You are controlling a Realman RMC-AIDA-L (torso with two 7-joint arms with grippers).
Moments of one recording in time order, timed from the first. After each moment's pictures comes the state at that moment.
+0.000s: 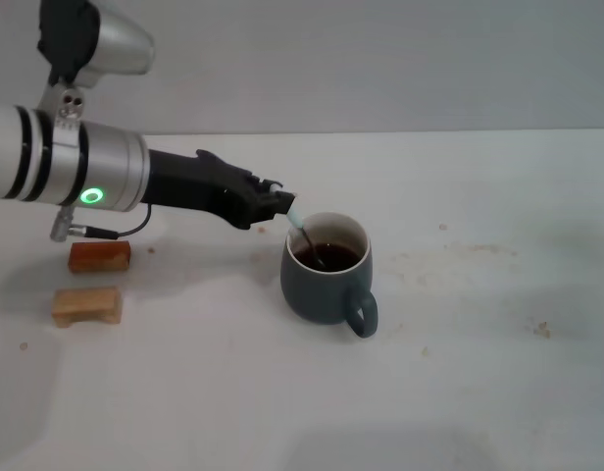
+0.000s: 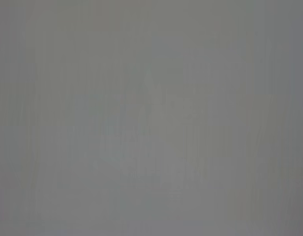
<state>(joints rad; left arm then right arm) -0.58 -2.05 -1.93 -1.11 2.08 -1.25 1.06 0.17 2.07 1.58 0.82 -2.85 -0.44 -0.08</state>
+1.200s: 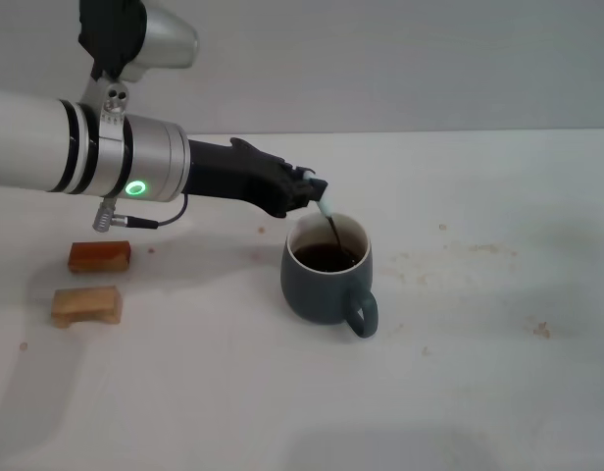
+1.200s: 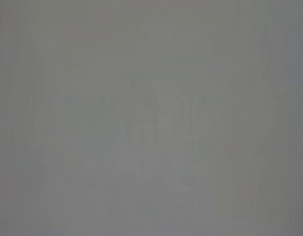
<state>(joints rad) -0.61 -2.06 -1.84 -1.09 2.03 -1.14 1.05 0.17 2.07 1.58 0.83 -2.86 -0.44 -0.08</state>
